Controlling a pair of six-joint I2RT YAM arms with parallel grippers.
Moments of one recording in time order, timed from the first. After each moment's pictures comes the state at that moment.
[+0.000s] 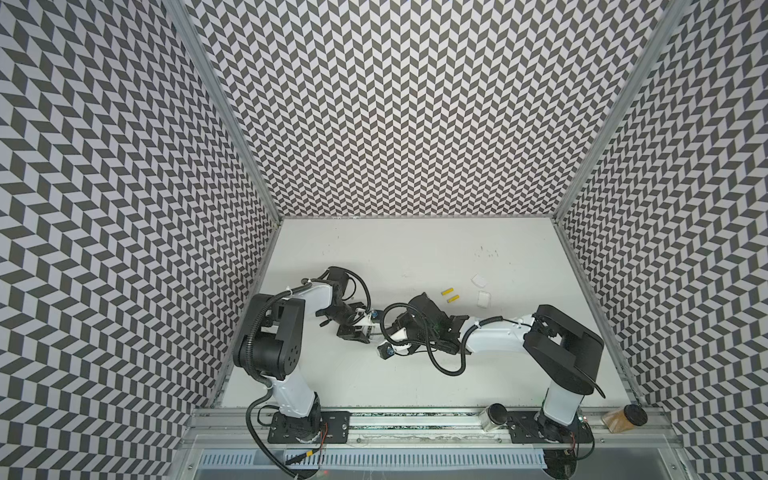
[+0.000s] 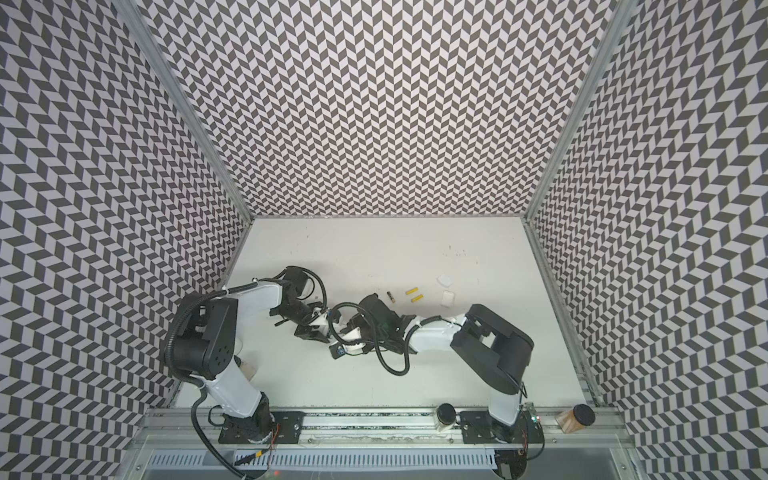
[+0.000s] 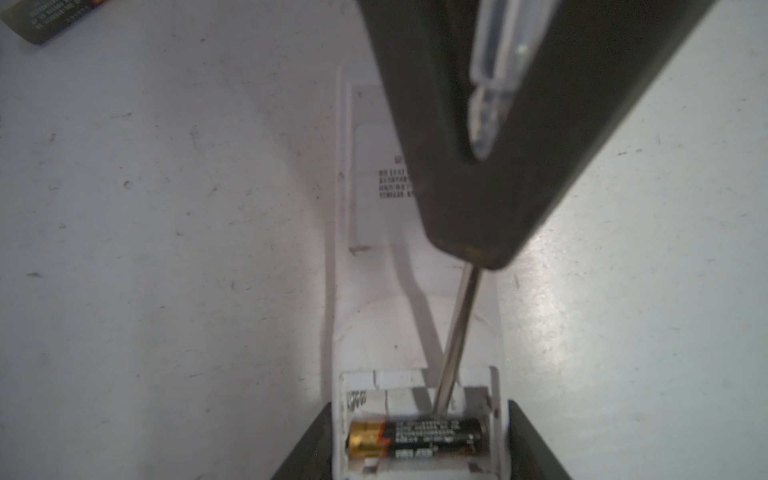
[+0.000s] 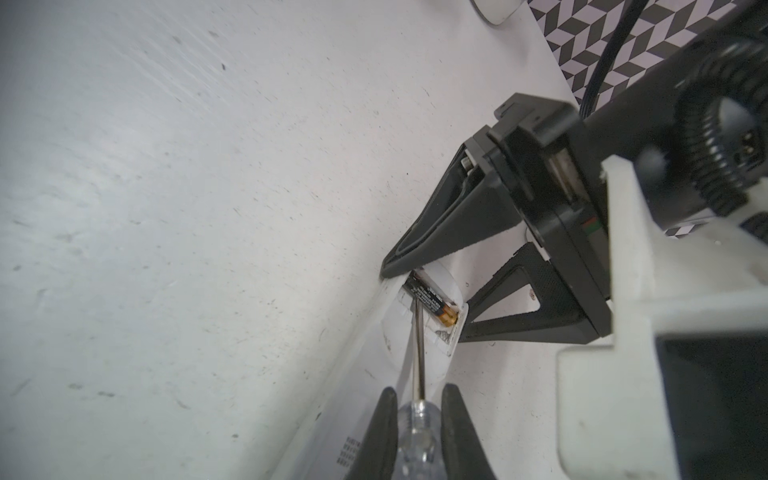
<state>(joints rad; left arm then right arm) -0.18 1.72 0.90 -0.74 0.57 1.60 0.99 1.81 0.93 0.22 -0.26 -1.15</state>
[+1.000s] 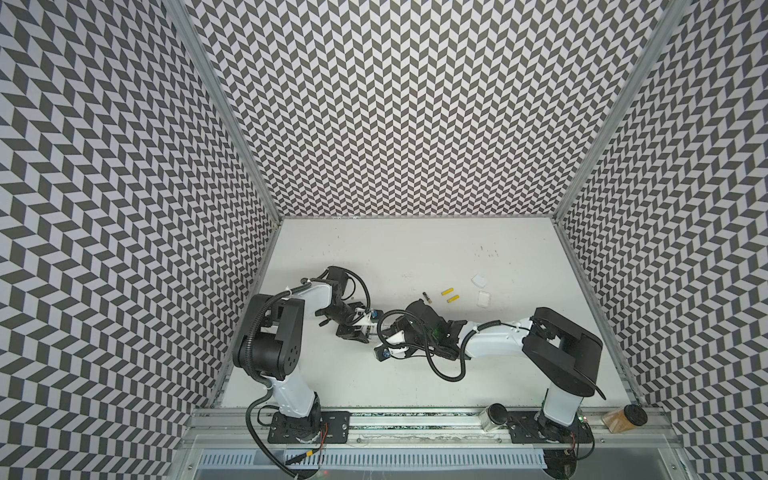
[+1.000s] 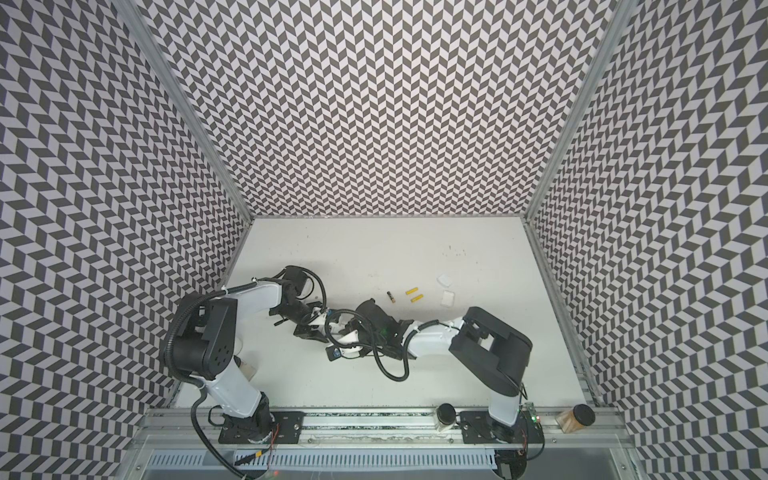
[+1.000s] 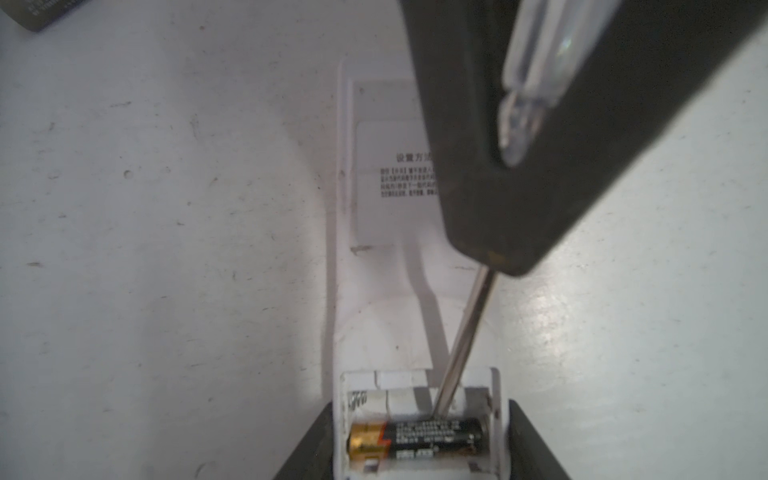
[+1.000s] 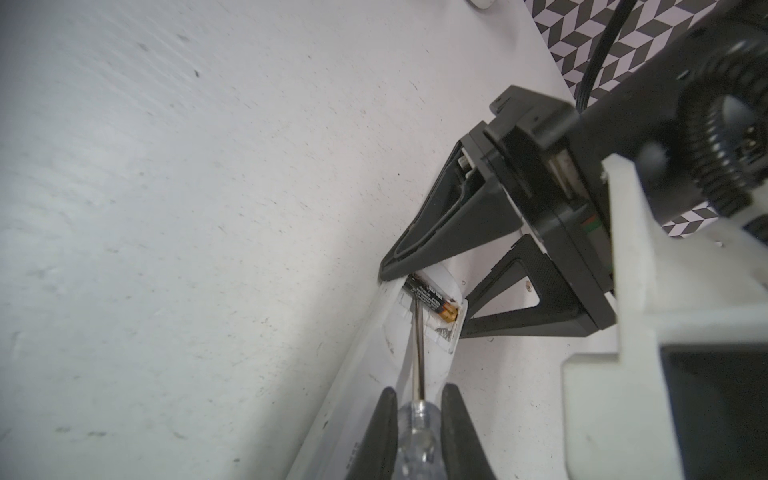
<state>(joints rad) -0.17 1.72 0.90 -0.75 0.57 1.60 1.03 1.81 0.91 0.27 -0.19 -1.09</state>
